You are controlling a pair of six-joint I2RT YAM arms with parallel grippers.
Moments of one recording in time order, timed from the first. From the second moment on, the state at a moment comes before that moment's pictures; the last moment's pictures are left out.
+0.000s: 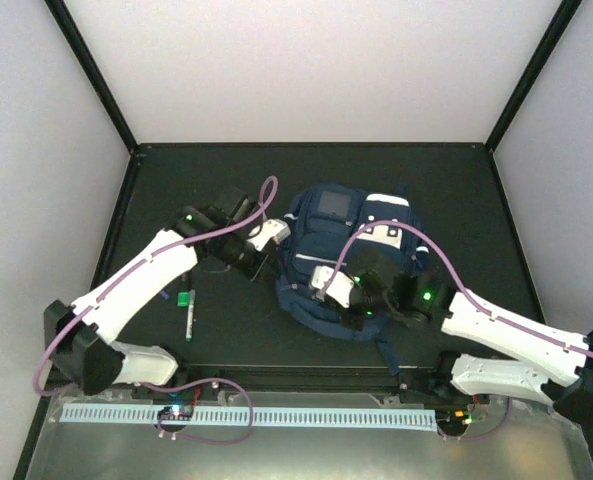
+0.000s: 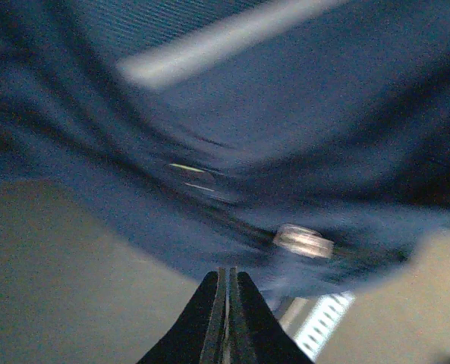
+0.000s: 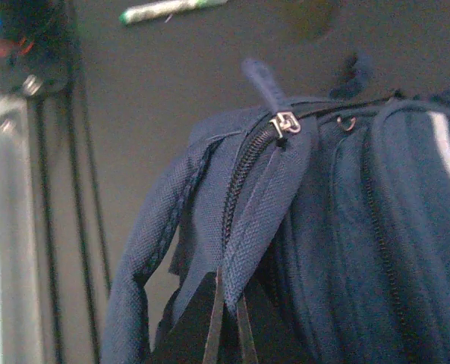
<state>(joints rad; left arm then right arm) -0.61 1.30 1.20 -1.04 0.51 -0.07 1.05 1.05 0.89 -0.62 -0.13 -0.22</state>
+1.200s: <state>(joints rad) -0.59 1.17 0.66 -0.39 0.98 -0.44 1.06 0.87 0.82 -0.77 -0.19 -0.32</state>
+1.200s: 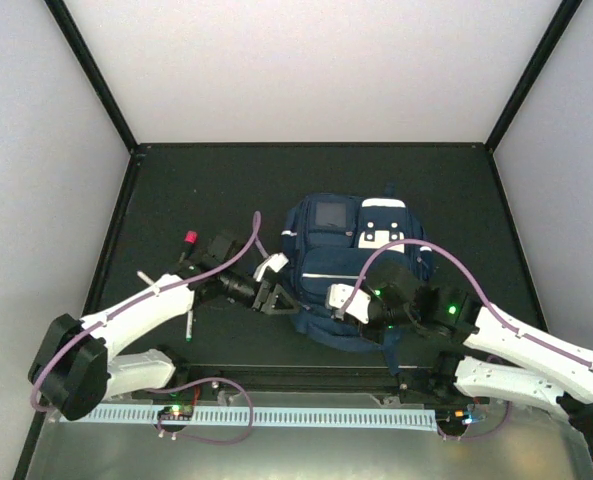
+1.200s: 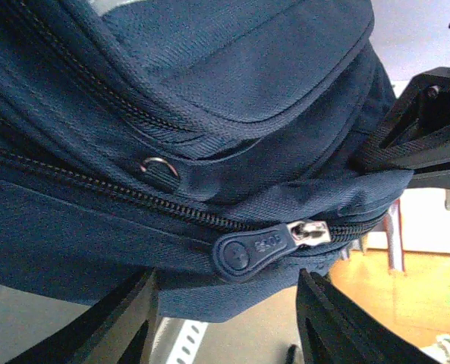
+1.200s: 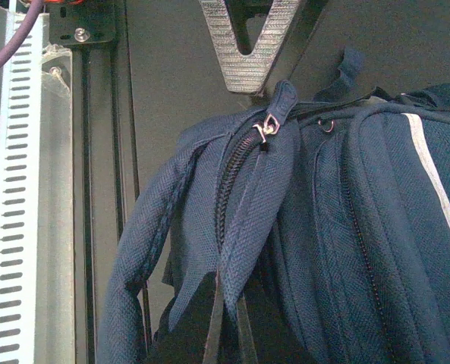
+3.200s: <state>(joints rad) -0.65 0.99 0.57 -0.12 0.73 -0.73 1.06 0.88 0.79 -0.68 -0.20 -0.30</state>
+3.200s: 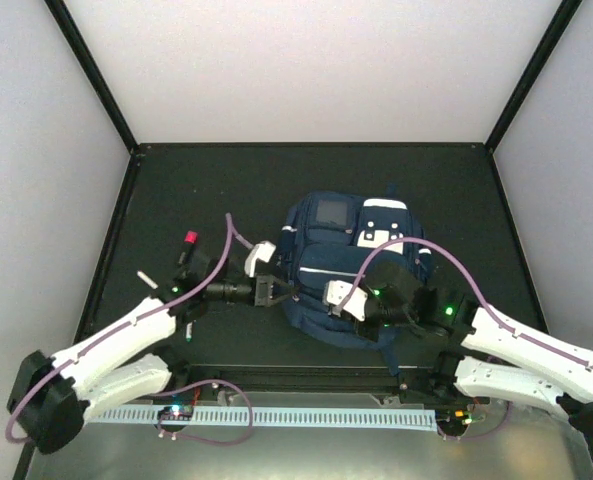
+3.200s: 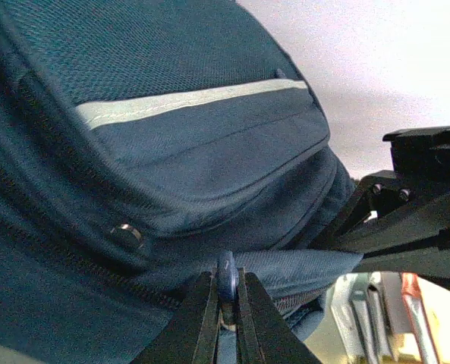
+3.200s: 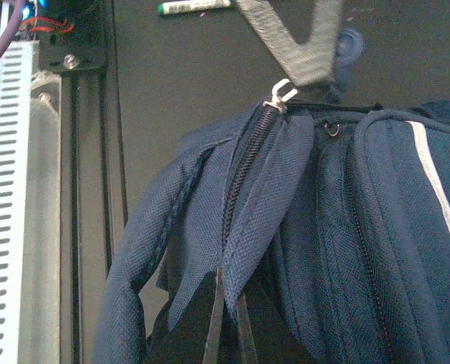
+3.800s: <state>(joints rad) -0.59 0.77 0.31 0.04 0.25 -0.80 1.05 0.84 0.82 -0.75 -0.36 -0.37</state>
